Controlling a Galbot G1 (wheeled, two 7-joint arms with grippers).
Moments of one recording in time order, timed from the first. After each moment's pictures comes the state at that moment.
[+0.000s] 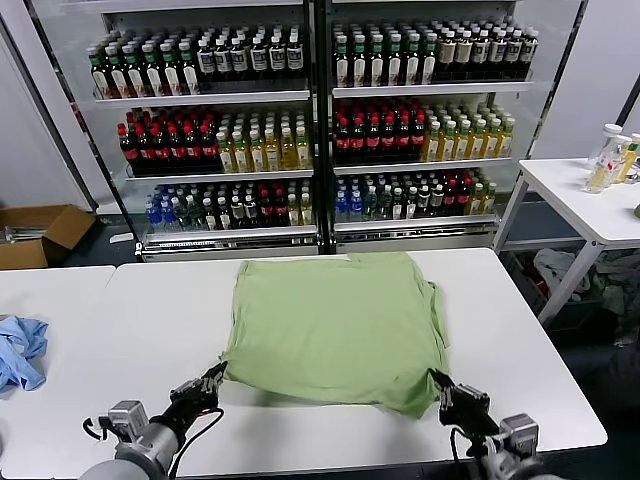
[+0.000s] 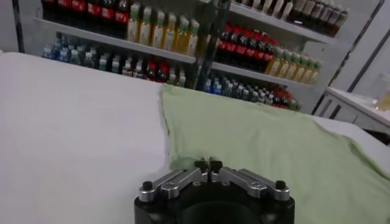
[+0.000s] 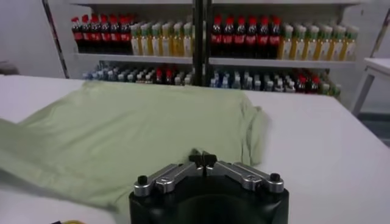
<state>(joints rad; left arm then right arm) 1.49 -1.04 -0.50 -2.13 -0.85 0.44 -0.20 -1.45 0.89 0.43 2.16 0.58 -0.40 0.17</state>
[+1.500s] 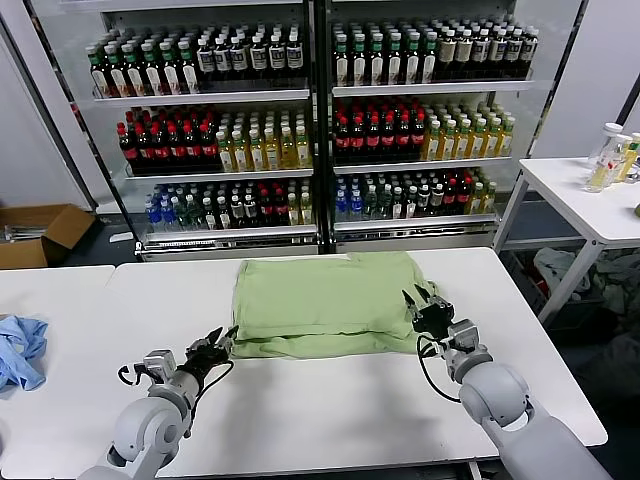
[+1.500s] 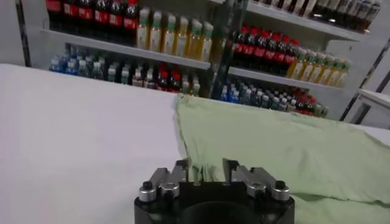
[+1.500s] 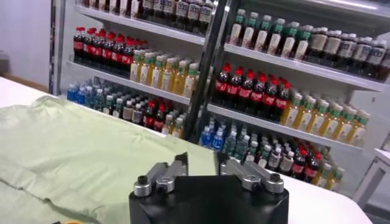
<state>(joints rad) 1.20 -1.08 -0.37 -1.84 -0.76 0.41 -0.21 -1.05 0.96 0.21 1.81 0.36 -0.35 0.13</state>
